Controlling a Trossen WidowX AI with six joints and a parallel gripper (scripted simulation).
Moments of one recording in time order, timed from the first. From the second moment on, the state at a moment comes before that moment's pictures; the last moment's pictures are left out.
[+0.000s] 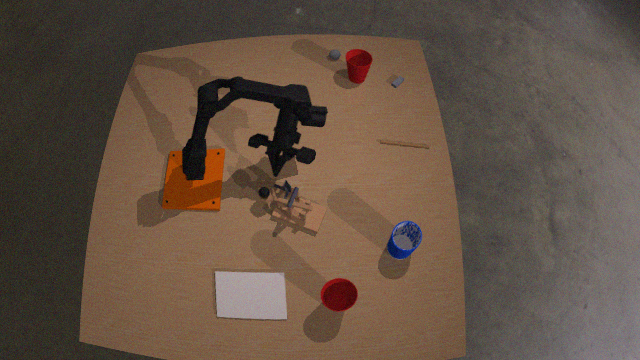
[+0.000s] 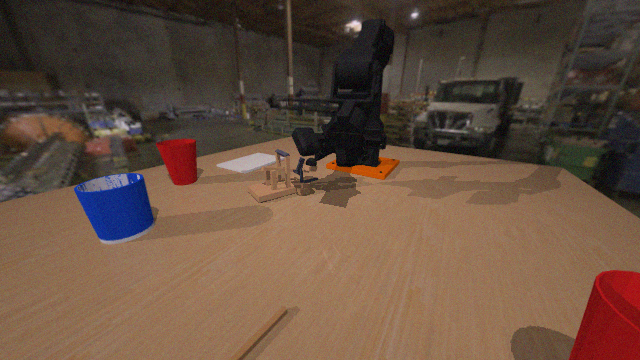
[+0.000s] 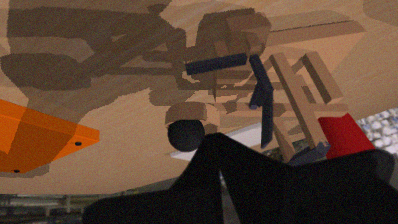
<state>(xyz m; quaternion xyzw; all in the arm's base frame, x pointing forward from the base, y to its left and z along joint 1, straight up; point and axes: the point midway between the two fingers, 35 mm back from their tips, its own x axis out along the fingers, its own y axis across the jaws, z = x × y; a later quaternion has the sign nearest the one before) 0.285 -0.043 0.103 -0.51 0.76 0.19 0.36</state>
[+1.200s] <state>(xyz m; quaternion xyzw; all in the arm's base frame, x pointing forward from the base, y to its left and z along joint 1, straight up) 0.283 -0.043 0.042 -0.51 0.76 0.20 0.34</state>
